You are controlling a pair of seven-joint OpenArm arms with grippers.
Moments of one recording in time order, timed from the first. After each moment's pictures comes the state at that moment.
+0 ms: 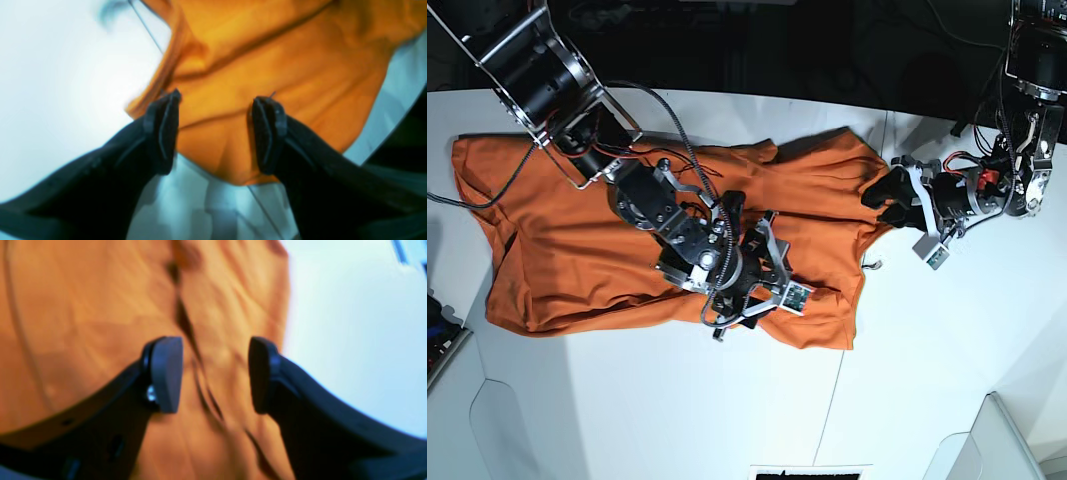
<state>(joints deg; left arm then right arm) -0.4 -34.4 6.5 79.2 -47.6 -38.1 47.3 31.0 0.9 -45.5 61.3 -6.4 20.6 -30.2</state>
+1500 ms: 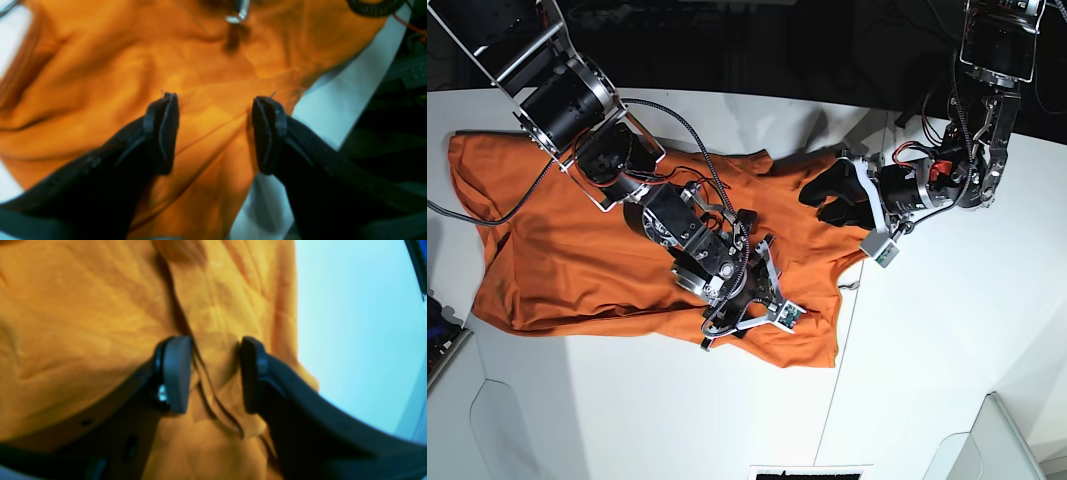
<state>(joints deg) 0.1 -24.0 7.2 82.8 -46.9 -38.1 47.3 34.4 -2.3 -45.8 48.1 -10.9 8.4 -26.7</state>
